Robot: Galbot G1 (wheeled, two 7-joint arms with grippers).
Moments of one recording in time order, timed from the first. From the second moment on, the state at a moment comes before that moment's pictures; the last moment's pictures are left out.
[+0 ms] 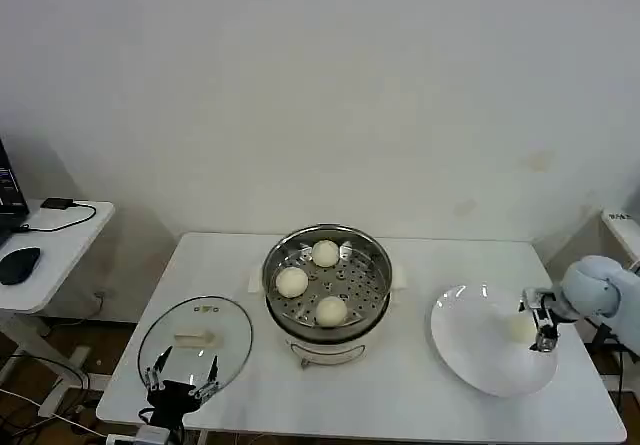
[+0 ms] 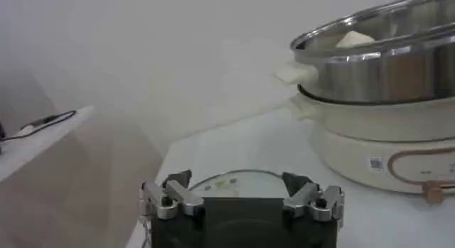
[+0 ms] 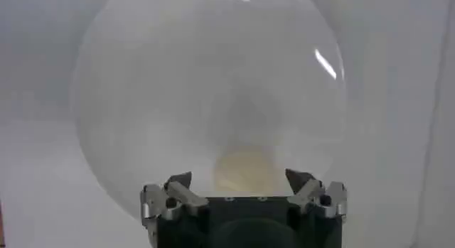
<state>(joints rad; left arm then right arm) 1.75 -1.27 -0.56 -2.12 0.04 0.20 -0.10 -0.08 0.39 -0.86 1.37 -0.11 -0.29 -0.91</state>
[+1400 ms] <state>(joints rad) 1.76 -1.27 -0.57 -2.14 0.04 0.21 -0.10 -0.14 0.51 -0.77 1.19 -0.13 -0.30 -0.91</state>
